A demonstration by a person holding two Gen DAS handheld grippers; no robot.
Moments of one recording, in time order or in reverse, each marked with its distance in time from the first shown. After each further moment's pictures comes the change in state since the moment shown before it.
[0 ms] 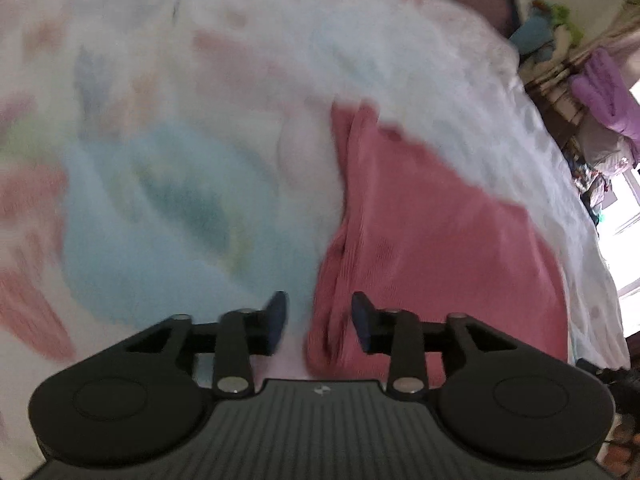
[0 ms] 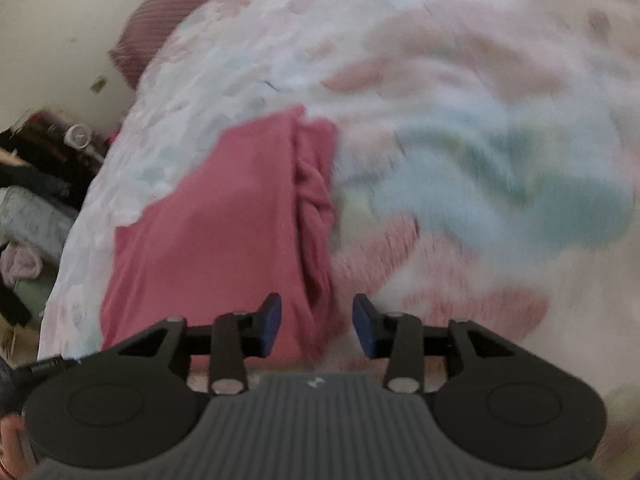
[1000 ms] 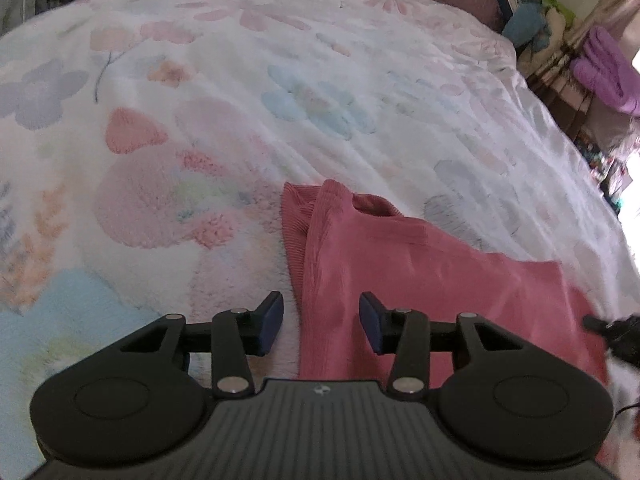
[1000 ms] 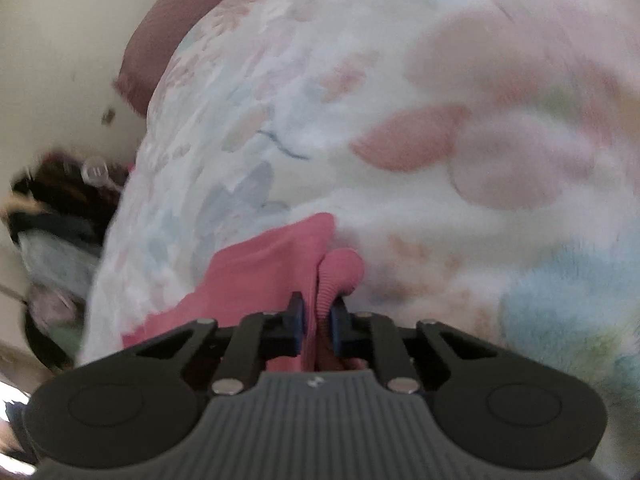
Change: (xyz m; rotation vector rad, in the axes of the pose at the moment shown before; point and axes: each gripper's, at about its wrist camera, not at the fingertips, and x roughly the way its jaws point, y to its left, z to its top) left arm 0.078 -0.040 0.065 0.119 -0.030 0.080; right arm 0.120 0.012 0.126 0.075 0.010 0.079
